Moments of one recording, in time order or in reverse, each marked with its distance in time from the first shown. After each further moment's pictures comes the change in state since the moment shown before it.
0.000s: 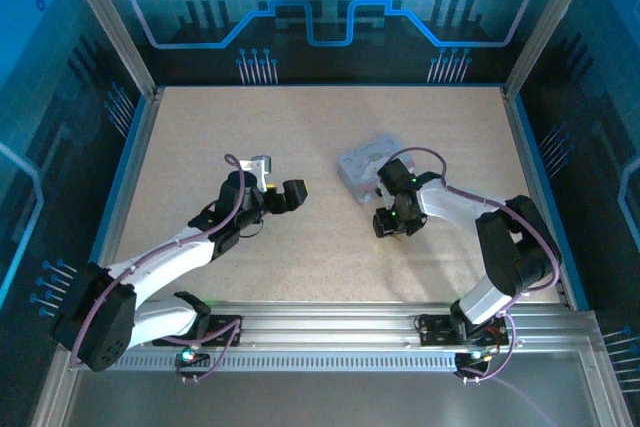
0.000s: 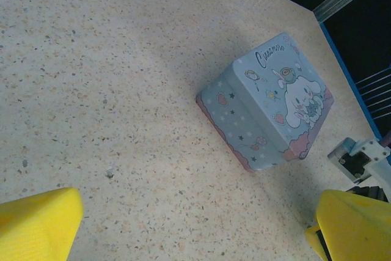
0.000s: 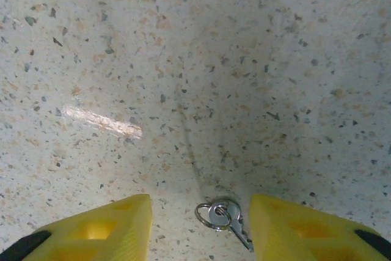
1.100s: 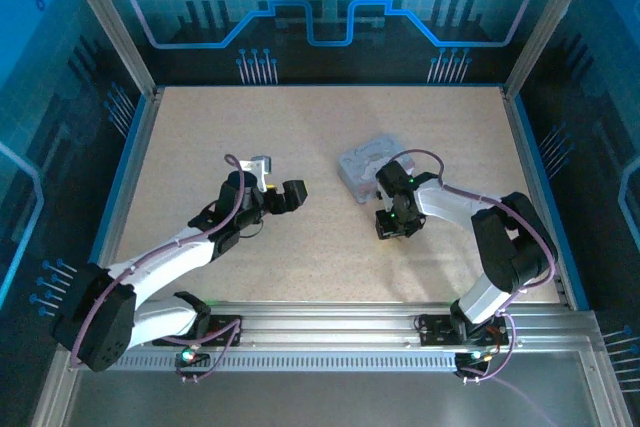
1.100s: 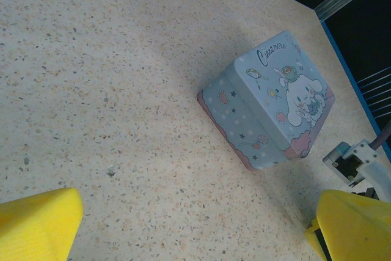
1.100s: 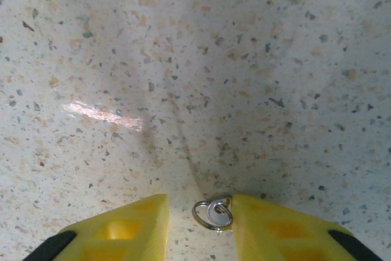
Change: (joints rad) left arm 0.000 -0.002 0.000 -0.007 0.000 0.000; right arm 0.006 0.024 0.000 -0.016 0.001 0.034
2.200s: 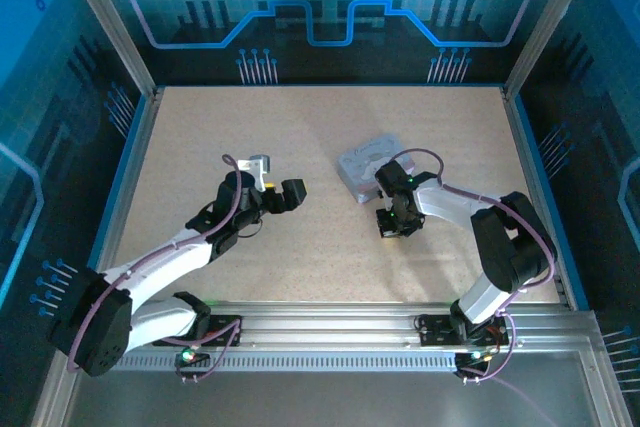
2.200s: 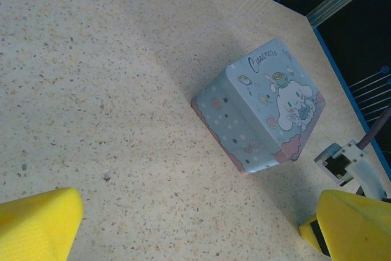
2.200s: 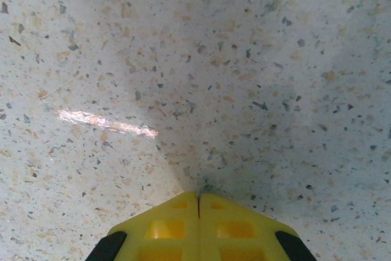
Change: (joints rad) left arm 0.000 -0.032 0.000 -0.003 0.000 0.000; right arm 0.004 0.000 0.007 -0.002 0.029 0.039
